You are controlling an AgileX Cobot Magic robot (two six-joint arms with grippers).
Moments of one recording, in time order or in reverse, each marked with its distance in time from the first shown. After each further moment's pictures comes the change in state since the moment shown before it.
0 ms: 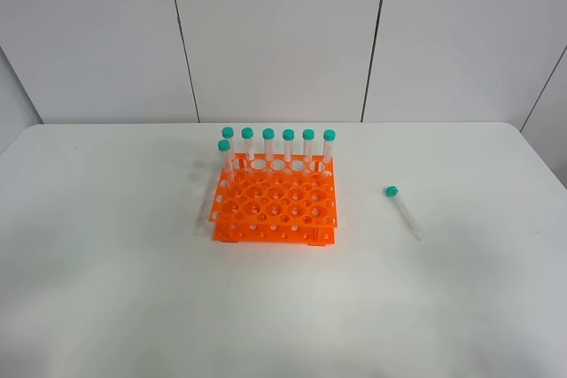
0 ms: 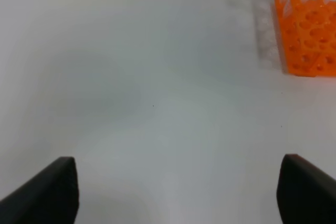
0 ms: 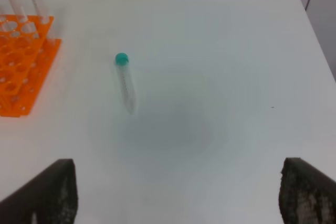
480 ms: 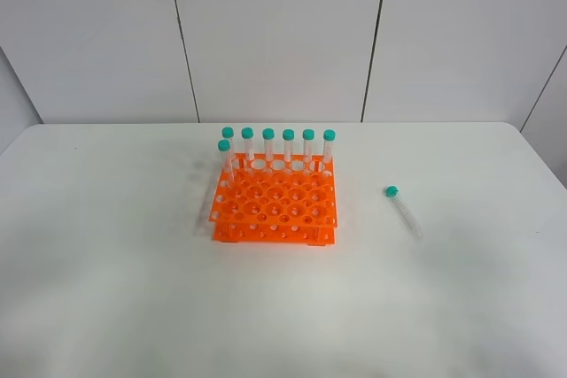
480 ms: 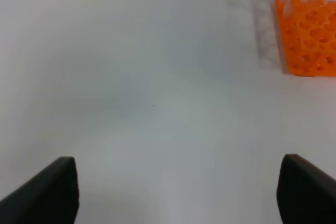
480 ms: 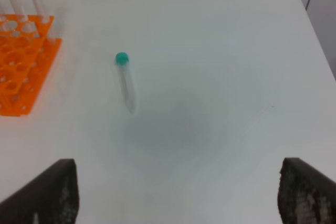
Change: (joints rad) left arm 0.000 0.000 0.000 0.000 0.000 0.000; right arm 0.000 0.000 0.000 0.002 0.002 0.000
